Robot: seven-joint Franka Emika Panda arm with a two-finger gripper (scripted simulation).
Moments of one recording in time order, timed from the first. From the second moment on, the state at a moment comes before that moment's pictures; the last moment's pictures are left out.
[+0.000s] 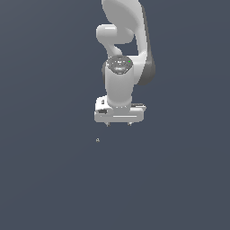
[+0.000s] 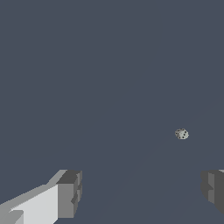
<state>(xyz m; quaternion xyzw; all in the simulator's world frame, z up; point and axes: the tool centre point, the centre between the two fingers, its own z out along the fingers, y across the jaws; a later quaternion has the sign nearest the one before) 0.004 0.017 0.164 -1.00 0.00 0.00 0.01</state>
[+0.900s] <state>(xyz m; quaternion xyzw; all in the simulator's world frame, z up) 0.018 0.037 0.192 -1.00 0.00 -0.03 0.02</state>
